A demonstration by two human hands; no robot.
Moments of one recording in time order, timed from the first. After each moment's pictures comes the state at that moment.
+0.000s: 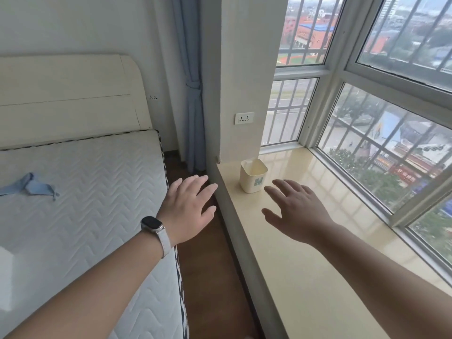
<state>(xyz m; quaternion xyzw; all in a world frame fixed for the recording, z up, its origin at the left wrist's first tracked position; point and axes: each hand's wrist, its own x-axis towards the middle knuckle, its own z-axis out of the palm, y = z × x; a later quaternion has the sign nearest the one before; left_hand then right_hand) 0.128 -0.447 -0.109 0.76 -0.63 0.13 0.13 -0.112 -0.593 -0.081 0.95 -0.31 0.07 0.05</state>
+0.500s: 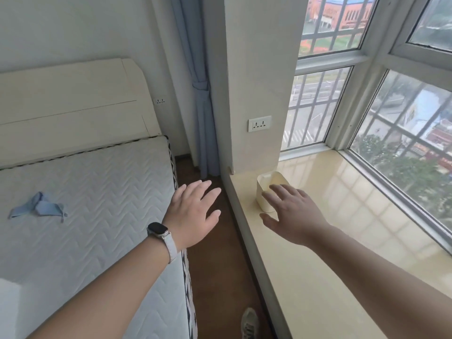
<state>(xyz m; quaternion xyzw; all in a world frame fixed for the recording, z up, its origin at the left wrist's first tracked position) 0.225 -0.590 -0.127 0.78 -0.61 0.10 0.08 0.008 -0.748 -0.129 0.96 -0.28 0.05 -0.01</state>
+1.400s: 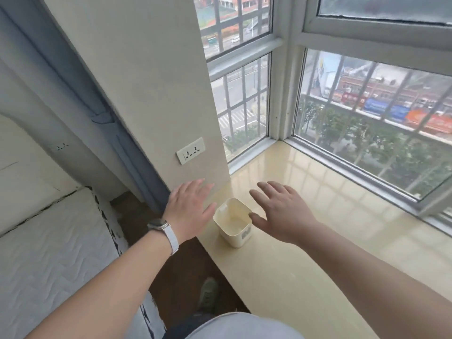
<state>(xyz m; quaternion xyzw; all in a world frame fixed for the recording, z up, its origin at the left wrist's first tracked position) 0.269 -0.909 -0.152 0.70 -0.71 0.00 0.04 0.025 -0.955 -0.165 0.89 -0.45 0.05 -0.04</state>
